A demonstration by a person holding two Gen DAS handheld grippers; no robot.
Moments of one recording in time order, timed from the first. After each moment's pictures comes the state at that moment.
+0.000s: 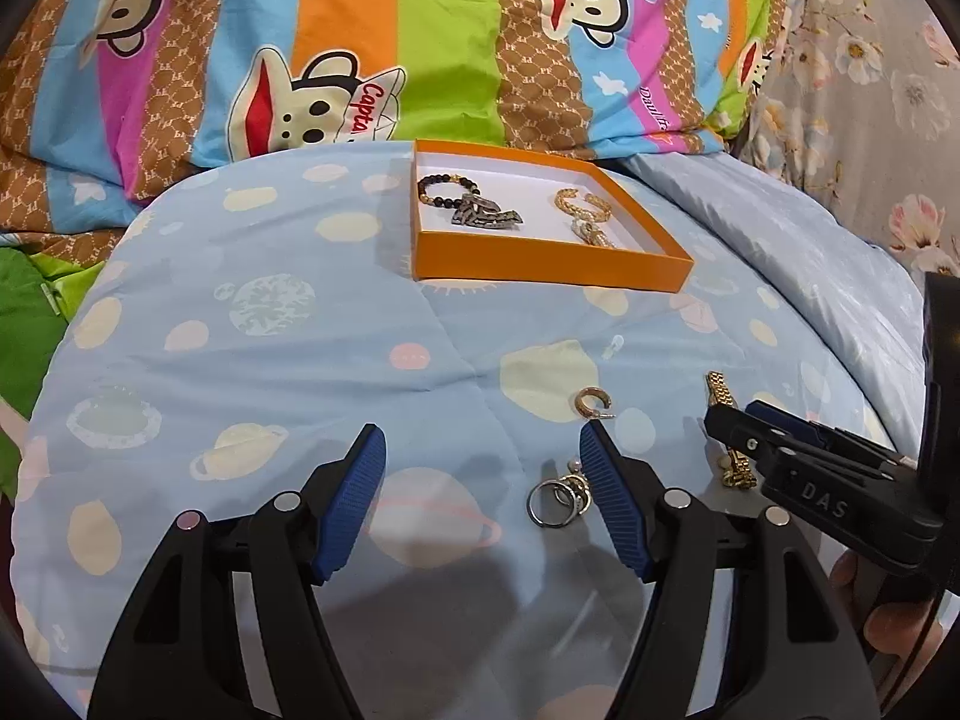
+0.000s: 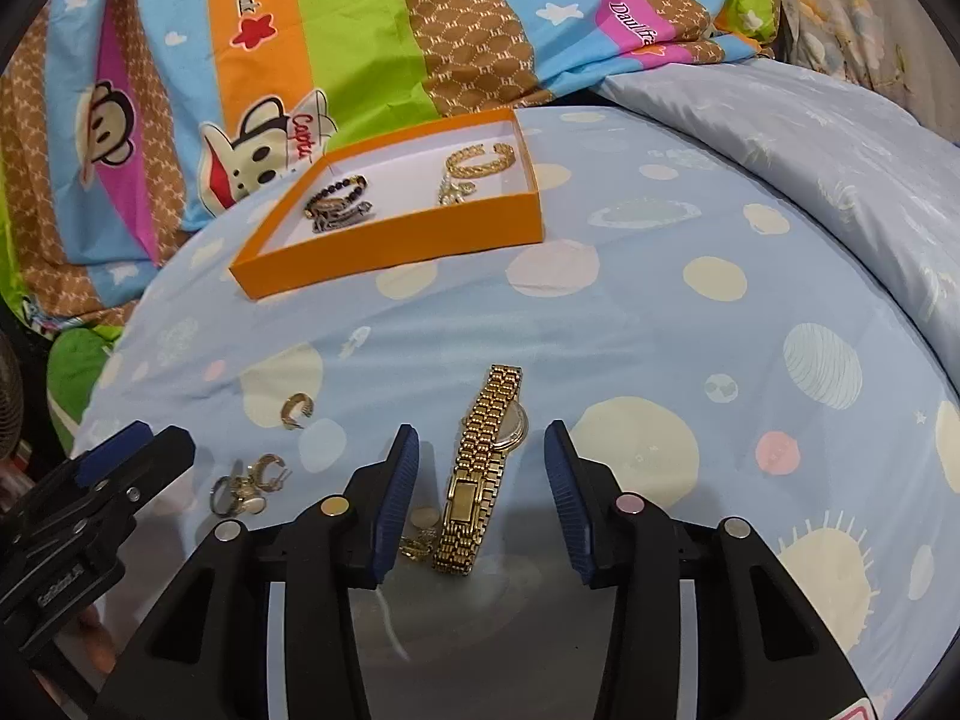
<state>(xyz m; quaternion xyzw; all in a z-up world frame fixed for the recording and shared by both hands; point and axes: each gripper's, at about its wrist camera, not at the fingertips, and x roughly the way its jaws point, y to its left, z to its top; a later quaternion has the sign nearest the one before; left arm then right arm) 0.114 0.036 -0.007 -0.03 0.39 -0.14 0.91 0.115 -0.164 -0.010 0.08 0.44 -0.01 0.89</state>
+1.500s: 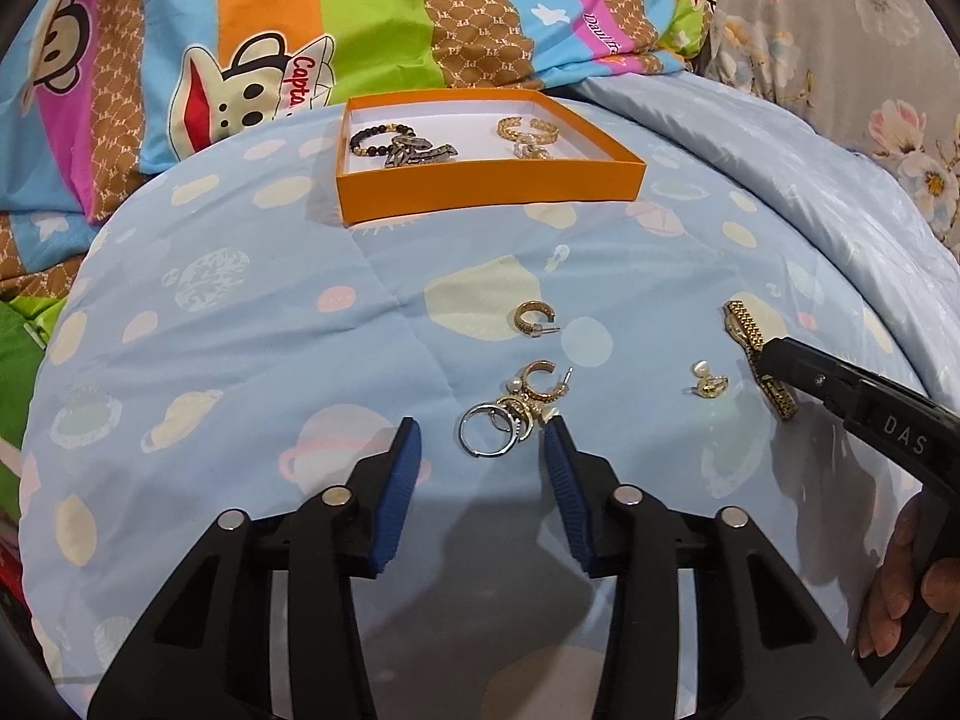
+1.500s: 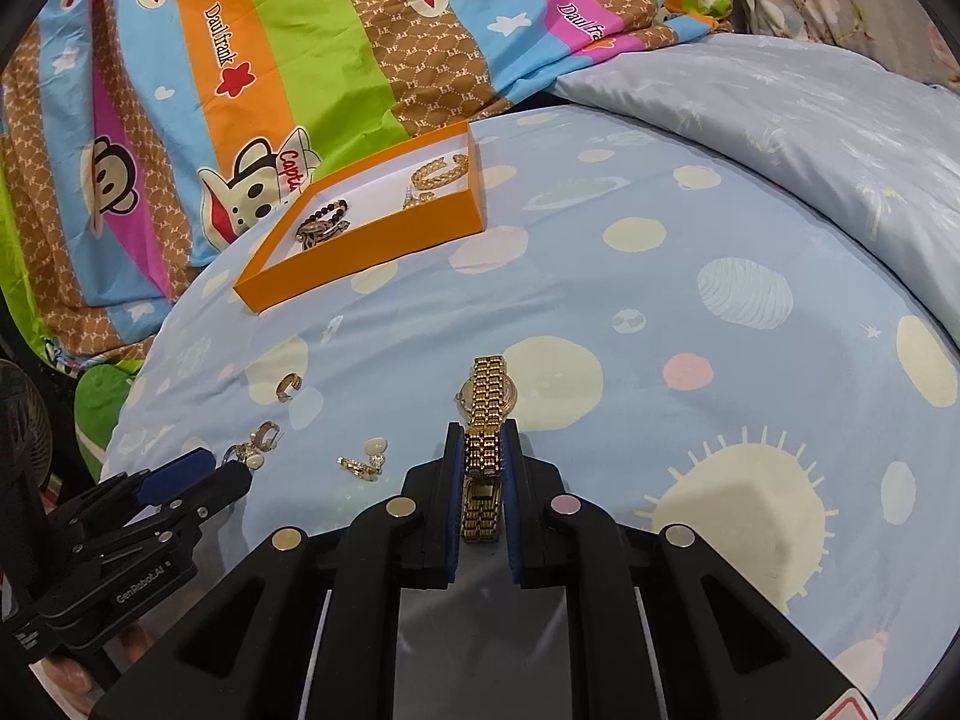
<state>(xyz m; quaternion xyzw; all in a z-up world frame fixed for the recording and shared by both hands) 0.102 0.002 -0.022 0.04 0.43 -0.17 0.88 0.074 -0.203 -0.007 0.14 0.42 0.00 0.90</state>
